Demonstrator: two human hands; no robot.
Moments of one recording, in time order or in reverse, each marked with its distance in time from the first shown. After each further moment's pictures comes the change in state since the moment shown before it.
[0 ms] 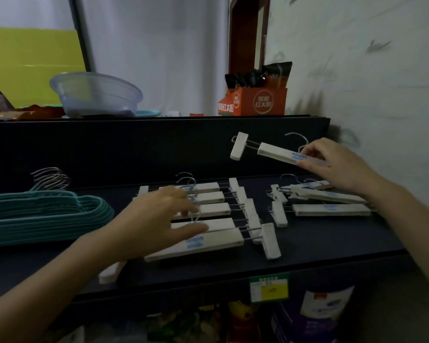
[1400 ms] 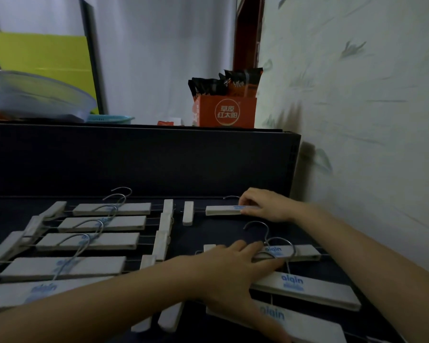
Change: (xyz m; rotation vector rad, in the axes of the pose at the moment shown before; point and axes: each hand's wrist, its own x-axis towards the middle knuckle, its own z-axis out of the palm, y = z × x) left_hand 0.199 0.169 0.082 -0.147 -0.609 0.110; right_hand 0.089 0.133 0.079 -0.028 -0.618 -0.265
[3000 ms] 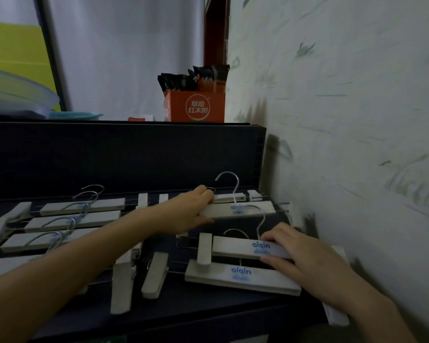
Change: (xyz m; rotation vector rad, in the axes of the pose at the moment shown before) left_hand 0.022 -0.055 -0.018 -0.006 0.400 -0.059; right_hand -0.192 -0.064 0.028 0.044 0.241 0.183
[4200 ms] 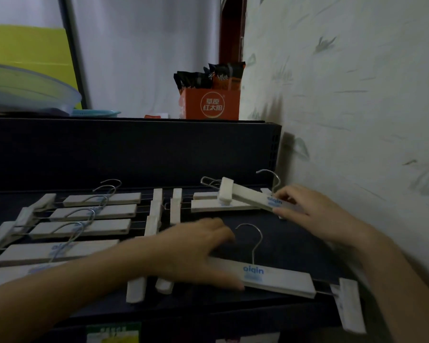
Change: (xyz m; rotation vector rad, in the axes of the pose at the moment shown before) left_hand -0.062 0.040 0.005 0.081 -0.154 0.064; right_hand 0.060 0.032 -0.025 0.089 0.066 -0.047
